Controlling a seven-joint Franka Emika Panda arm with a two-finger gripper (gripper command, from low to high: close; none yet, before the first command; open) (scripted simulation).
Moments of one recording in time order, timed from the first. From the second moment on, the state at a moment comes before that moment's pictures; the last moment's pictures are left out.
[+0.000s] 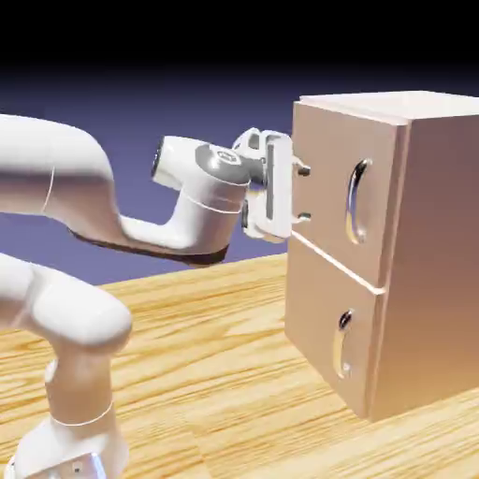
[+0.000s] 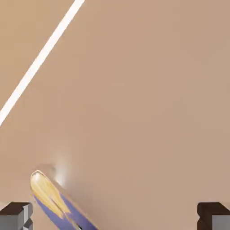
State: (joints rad) arm 0.58 -0.93 -0.70 -2.67 -2.01 2.86 0.00
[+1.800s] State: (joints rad) arm 0.28 -1.01 -0.25 -2.90 -2.26 2.48 -0.22
